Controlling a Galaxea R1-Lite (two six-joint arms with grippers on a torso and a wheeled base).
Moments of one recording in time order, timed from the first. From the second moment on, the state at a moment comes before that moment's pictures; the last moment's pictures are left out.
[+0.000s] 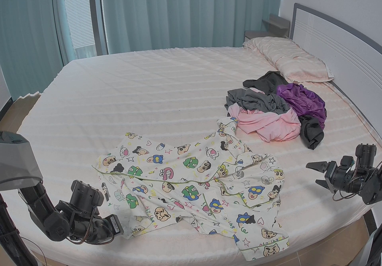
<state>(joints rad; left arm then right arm) -0.33 1.95 -0.24 -0.65 -0.10 -0.83 -0.20 1.92 -0.28 -1.05 0.53 0.63</state>
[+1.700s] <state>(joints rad) 0.14 1.91 -0.10 -0.58 -0.21 -0.41 -0.02 1.94 -0.13 -1.05 0.54 0.38</state>
